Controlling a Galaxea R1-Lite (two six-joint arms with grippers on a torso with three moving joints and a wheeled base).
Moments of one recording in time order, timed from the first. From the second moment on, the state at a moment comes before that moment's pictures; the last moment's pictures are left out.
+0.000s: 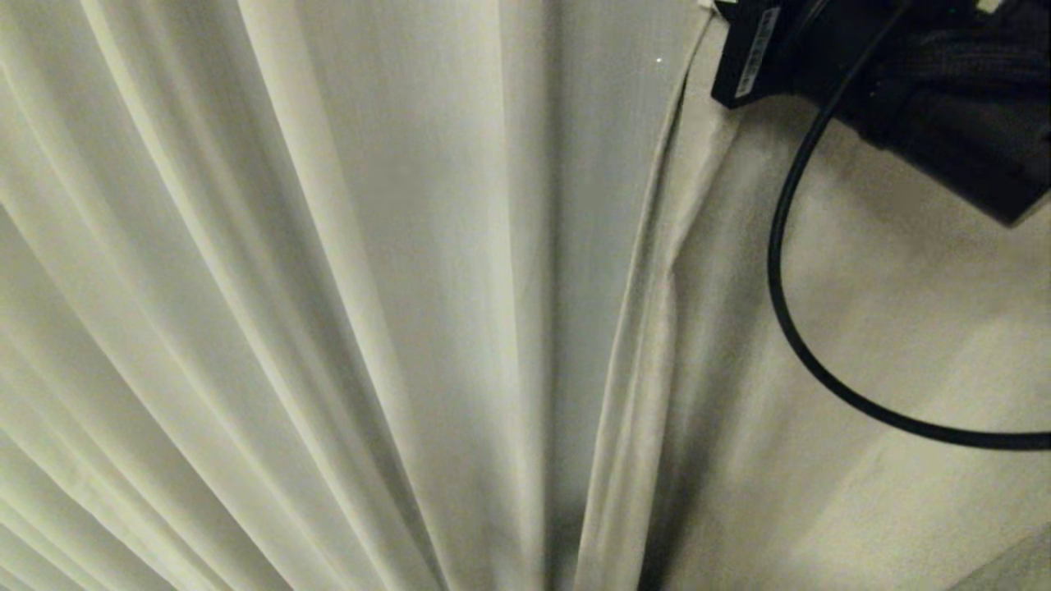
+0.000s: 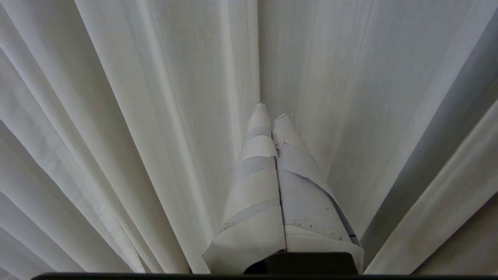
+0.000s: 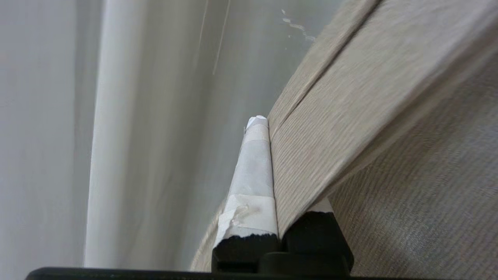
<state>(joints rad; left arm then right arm) 0.00 0.00 0.00 0.00 0.00 0.00 0.72 1.65 -1.32 -0.67 -0.19 -0.38</state>
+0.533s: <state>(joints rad) 0.00 0.00 0.00 0.00 0.00 0.00 0.79 1.73 -1.38 -0.71 -0.19 -0.57</state>
